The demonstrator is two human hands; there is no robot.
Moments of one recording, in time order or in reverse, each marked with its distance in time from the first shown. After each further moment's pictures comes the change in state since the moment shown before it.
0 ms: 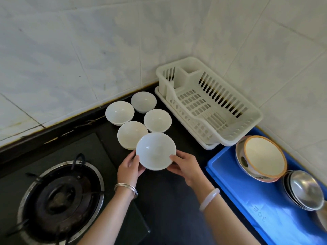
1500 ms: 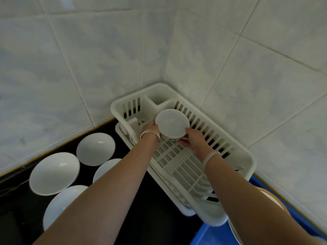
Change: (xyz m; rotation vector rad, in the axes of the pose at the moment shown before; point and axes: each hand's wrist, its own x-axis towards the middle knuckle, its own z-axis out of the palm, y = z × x) left_hand 0.206 0.074 0.321 0.268 -0.247 -0.016; right_hand 0.239 -0.183 -0.127 0.123 0.347 -0.086
